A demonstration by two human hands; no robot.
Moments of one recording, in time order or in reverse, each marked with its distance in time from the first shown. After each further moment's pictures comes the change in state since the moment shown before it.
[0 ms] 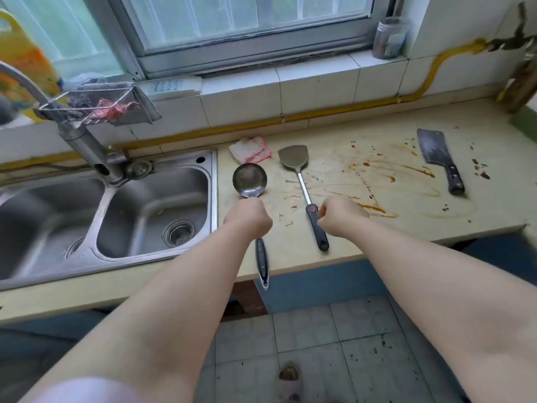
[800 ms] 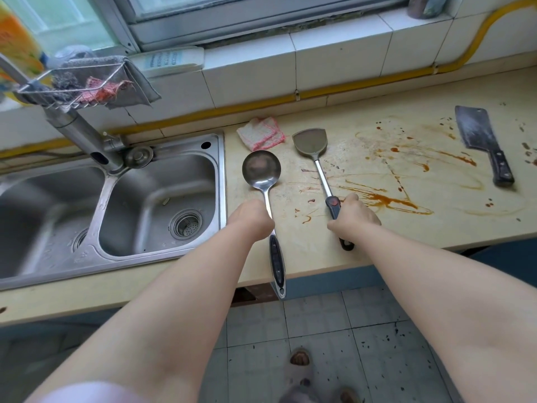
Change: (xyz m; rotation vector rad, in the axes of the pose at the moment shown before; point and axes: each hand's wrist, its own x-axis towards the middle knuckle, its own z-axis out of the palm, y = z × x) left_hand 0.037 -0.034 0.018 -0.024 -0.115 -0.116; right_hand 0.044 -0.009 0.043 0.143 -0.020 0.218
